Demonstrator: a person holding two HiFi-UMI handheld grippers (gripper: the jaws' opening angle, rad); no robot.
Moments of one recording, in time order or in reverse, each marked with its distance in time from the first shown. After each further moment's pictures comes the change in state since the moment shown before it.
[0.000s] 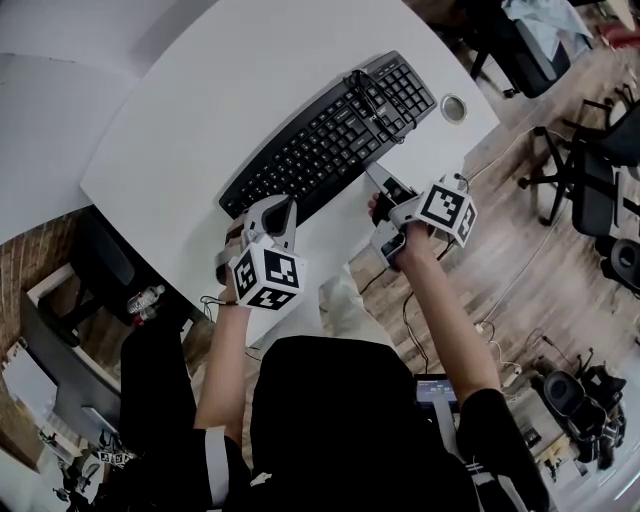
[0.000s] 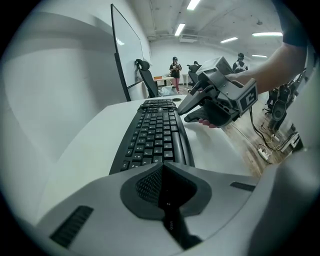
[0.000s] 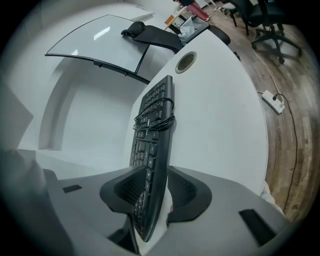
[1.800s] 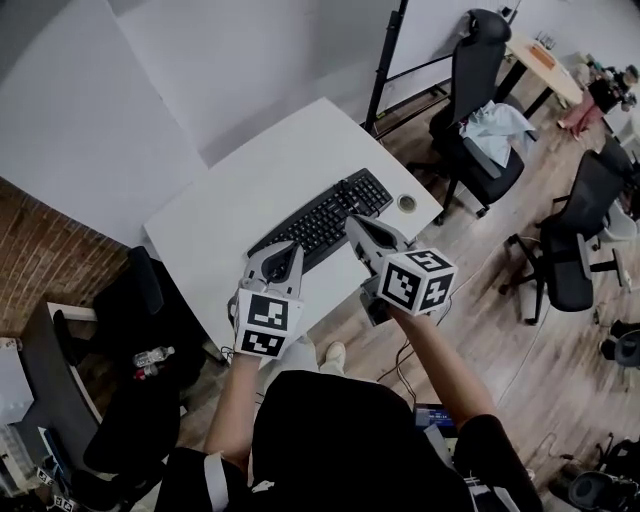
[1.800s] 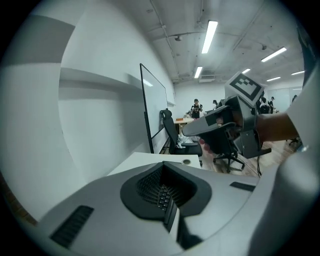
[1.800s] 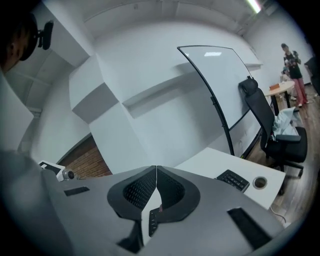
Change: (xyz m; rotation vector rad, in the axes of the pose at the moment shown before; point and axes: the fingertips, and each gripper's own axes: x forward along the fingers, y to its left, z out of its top) left arm -0.225 -0.001 0.166 -0.193 -0.423 0.231; right arm -0.179 0.267 -0.042 -0.961 -0.192 0.289
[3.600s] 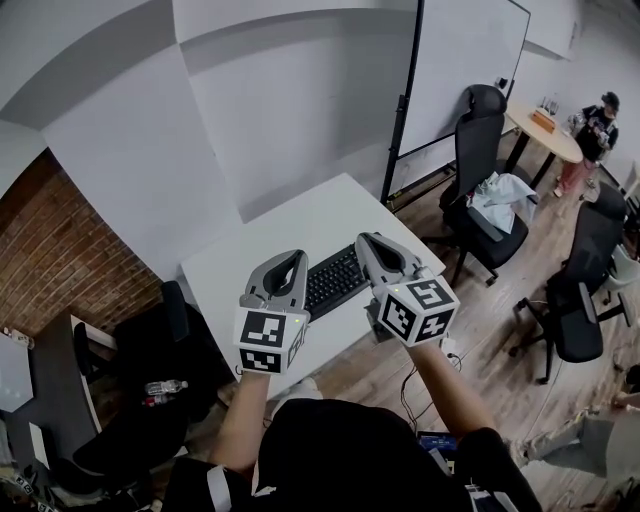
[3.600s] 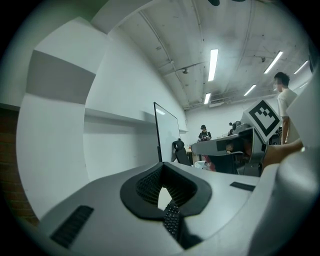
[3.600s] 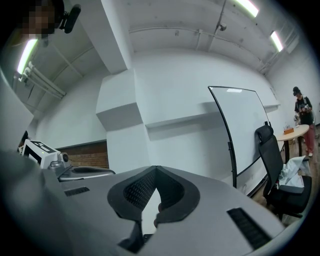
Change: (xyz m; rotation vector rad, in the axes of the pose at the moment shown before) left arm -0.109 0.021 0.124 -0.043 -0.339 0.185; right arm -0.062 0.101 0.092 -0.316 -0.248 0.036
